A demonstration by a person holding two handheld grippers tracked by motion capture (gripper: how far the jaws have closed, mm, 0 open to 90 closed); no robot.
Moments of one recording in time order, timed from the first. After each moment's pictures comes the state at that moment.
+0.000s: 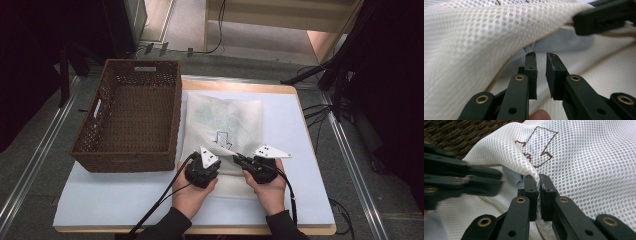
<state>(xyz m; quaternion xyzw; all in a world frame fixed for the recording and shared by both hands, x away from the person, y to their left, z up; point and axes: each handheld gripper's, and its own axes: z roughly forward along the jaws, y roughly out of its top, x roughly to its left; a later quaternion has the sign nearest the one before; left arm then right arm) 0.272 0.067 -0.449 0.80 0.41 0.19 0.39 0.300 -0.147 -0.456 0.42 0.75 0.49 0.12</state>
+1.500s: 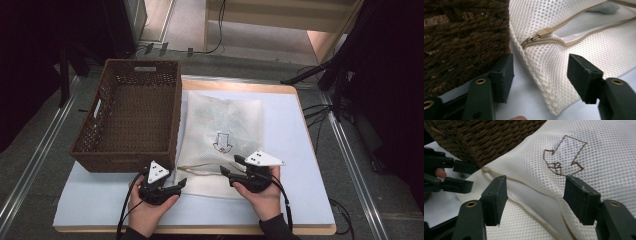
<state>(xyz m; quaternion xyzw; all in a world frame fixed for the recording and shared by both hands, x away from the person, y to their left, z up) 0.236 0.171 -0.469 0.76 0.49 0.16 0.39 0.273 -0.123 -0.439 0.39 0.77 0.49 0.13</state>
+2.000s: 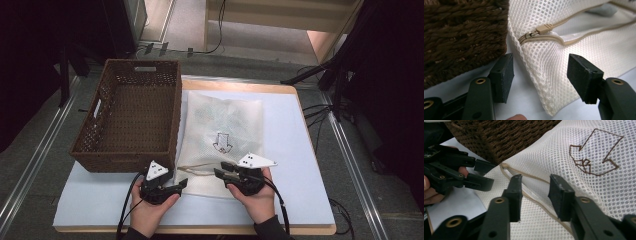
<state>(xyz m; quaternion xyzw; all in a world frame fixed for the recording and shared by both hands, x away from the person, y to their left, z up) 0.239 0.171 -0.472 0.75 0.52 0.12 0.40 0.269 -0.108 -0.444 0.37 0.78 0.50 0.09</state>
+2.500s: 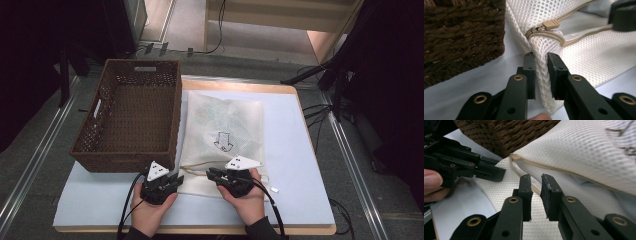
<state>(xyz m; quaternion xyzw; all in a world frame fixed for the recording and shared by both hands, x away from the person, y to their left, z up) 0.236 0.168 -0.469 0.75 0.51 0.13 0.40 0.269 -0.082 -0.456 0.36 0.79 0.48 0.06</state>
